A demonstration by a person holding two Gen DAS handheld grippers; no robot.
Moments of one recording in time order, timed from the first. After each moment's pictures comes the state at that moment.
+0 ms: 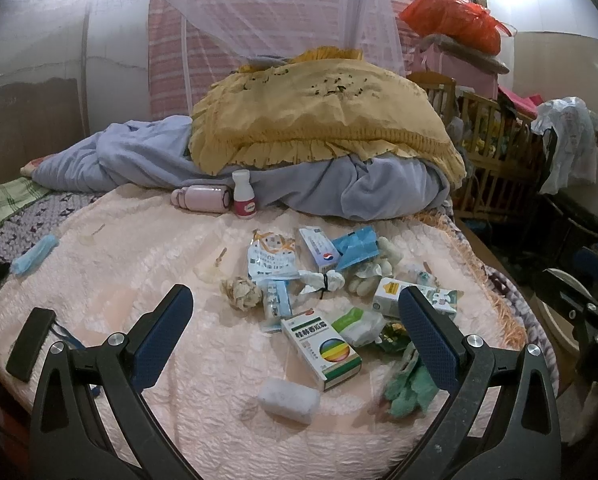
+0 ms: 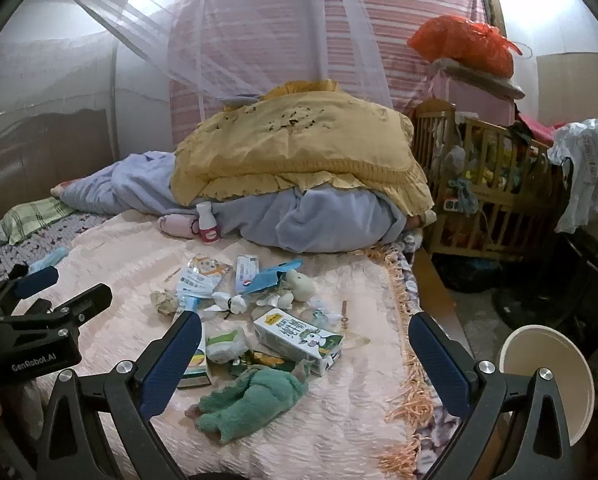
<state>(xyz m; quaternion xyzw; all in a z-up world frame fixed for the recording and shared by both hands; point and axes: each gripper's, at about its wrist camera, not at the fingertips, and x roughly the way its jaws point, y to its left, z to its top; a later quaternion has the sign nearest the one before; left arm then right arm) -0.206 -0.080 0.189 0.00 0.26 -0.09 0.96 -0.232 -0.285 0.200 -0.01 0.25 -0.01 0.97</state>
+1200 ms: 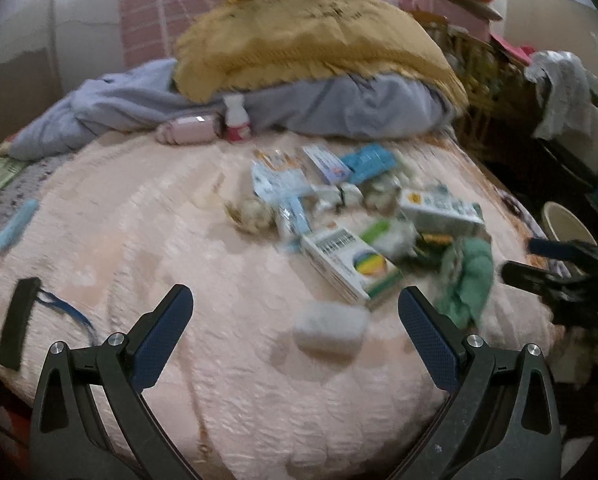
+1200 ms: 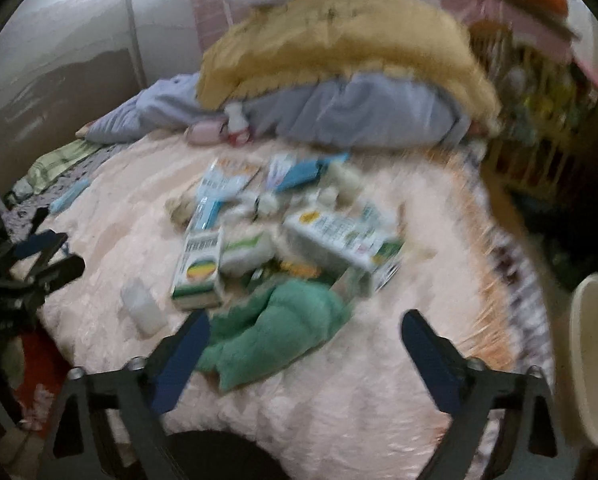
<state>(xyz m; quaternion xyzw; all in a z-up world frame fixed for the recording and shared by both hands) -0.189 -0.048 0.128 0.03 0.37 -0.13 0.92 -0.184 -0.287 0.106 0.02 0.41 0.09 0.91</state>
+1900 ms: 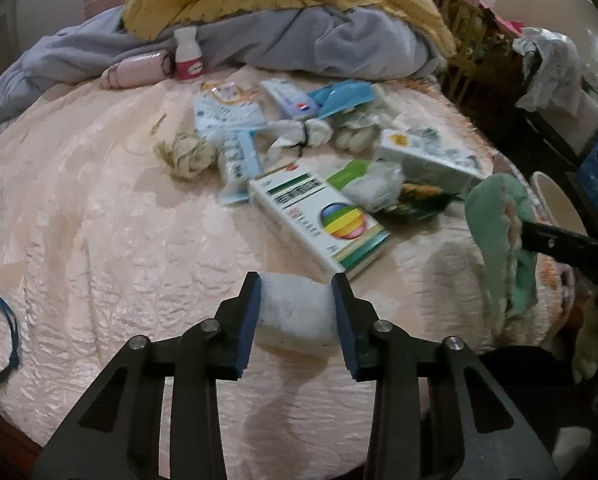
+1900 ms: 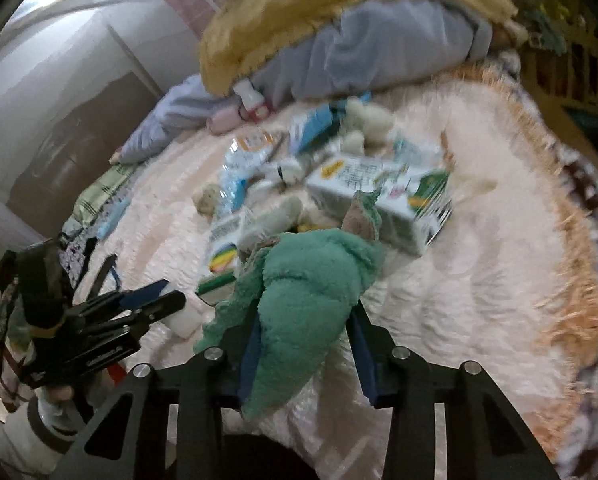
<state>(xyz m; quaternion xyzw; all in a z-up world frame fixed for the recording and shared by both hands) -0.153 -0.077 0.085 0.01 0.45 -0.20 0.87 -0.167 -0.315 0.078 0.16 0.44 0.17 0.87</state>
